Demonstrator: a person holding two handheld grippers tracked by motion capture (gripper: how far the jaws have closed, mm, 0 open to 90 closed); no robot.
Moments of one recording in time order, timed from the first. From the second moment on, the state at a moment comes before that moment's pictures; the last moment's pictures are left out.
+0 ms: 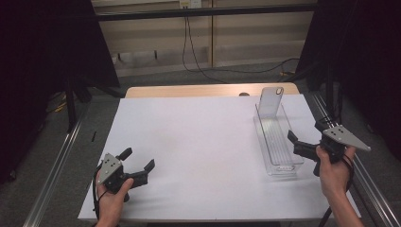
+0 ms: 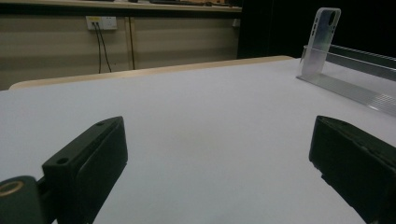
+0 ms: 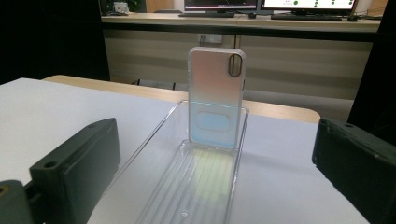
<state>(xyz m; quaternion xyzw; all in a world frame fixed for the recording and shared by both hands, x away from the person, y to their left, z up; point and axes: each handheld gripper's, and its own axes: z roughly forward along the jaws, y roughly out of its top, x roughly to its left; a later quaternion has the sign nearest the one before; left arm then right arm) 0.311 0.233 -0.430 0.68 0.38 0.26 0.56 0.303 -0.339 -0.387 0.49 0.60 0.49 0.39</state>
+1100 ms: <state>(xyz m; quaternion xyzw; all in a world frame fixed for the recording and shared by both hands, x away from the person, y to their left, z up) 0.304 0.235 -0.429 0.69 0.39 0.26 0.56 0.243 -0.323 -0.408 0.50 0.60 0.48 0.39</state>
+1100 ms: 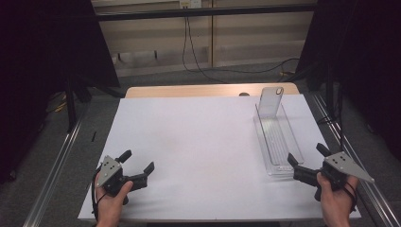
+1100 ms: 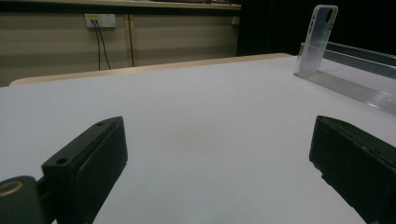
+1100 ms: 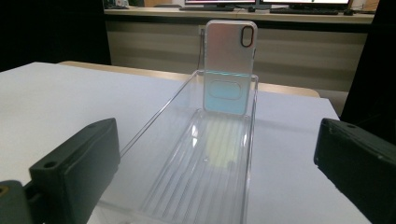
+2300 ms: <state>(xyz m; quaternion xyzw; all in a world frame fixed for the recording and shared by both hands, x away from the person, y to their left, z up) 0.298 0.240 -0.431 0.69 0.39 0.26 0.55 0.225 -0.324 -0.443 0.49 0.61 0.48 0.39</state>
